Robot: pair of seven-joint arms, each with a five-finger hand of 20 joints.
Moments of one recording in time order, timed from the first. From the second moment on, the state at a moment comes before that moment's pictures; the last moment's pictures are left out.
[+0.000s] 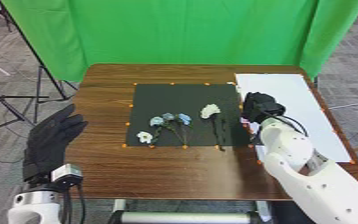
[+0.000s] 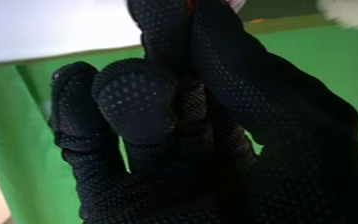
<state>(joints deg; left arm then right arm) 132.5 -57.0 -94.3 -125.3 40.8 19.1 27.0 -80.7 -51.7 59.8 -102.6 -134.8 -7.1 31.9</state>
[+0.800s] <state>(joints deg) 132.3 -57.1 -94.6 -125.3 40.8 19.1 26.5 -85.7 -55.1 60.5 -107.5 -133.6 -9.5 32.0</state>
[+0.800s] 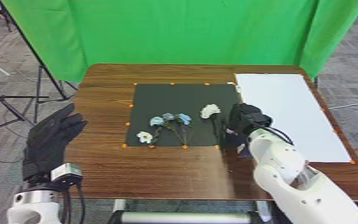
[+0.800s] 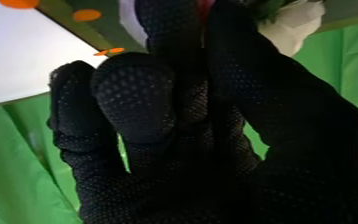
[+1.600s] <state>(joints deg) 132.8 -57.1 -94.9 -125.6 40.8 19.8 26.4 -89.6 -55.7 62.4 -113.2 -129.4 -6.7 35.6</state>
